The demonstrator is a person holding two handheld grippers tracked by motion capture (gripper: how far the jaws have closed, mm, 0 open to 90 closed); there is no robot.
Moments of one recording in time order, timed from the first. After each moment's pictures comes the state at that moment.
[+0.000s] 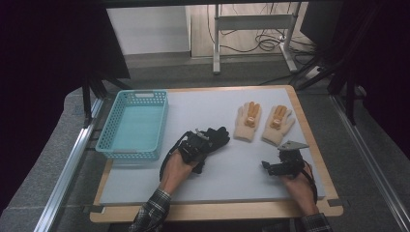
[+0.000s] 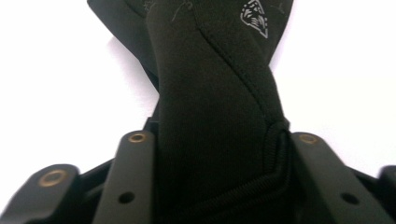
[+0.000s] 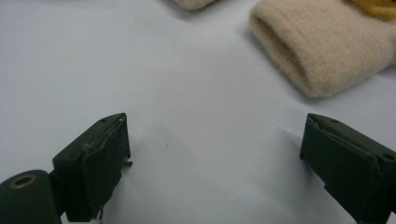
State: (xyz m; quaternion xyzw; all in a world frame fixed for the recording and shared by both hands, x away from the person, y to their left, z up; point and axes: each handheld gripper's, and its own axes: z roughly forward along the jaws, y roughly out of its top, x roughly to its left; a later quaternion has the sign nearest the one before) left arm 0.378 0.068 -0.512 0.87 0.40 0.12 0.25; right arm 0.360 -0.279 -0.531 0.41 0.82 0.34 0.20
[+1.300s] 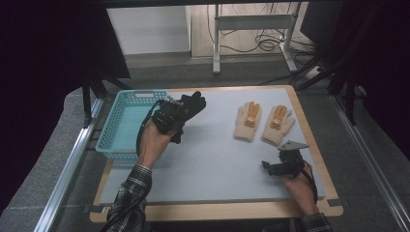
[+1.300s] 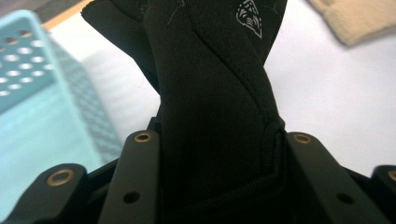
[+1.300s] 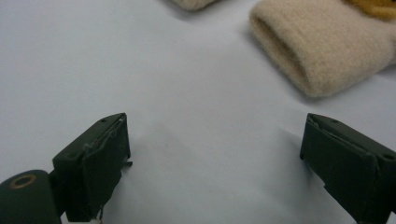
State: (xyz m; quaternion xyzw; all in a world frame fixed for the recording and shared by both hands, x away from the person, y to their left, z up) left arm 0.413 0.147 -0.415 0.82 0.46 0.19 0.27; right arm 0.360 -0.279 -0.531 0.41 0.82 0.34 0.20
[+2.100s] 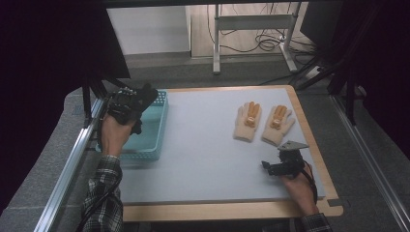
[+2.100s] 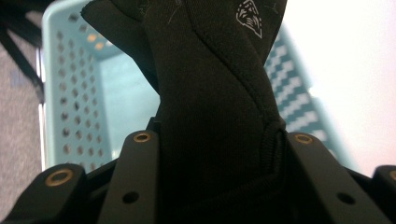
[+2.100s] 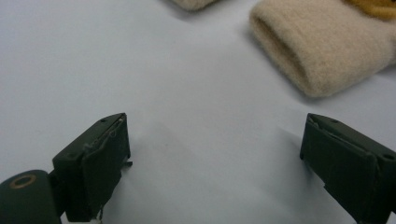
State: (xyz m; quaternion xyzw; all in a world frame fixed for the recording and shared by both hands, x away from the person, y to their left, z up) left arm 0.433 0.277 -0.422 0.75 0.60 0.21 0.20; right arm 0.360 -0.279 -0.531 0.41 0.82 0.34 0.20
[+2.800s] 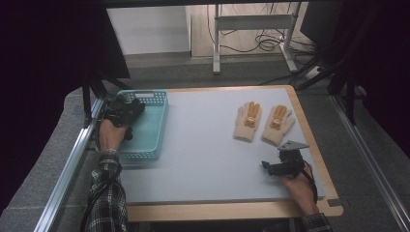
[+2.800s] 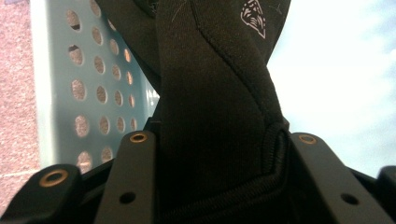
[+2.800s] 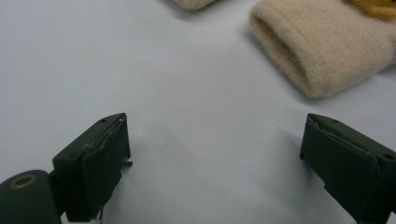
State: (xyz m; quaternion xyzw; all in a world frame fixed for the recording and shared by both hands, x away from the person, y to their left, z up) left arm 0.477 0.320 -0.491 0.73 0.66 0.14 0.11; right arm 0.360 -0.279 -0.531 0.41 0.82 0.34 0.20
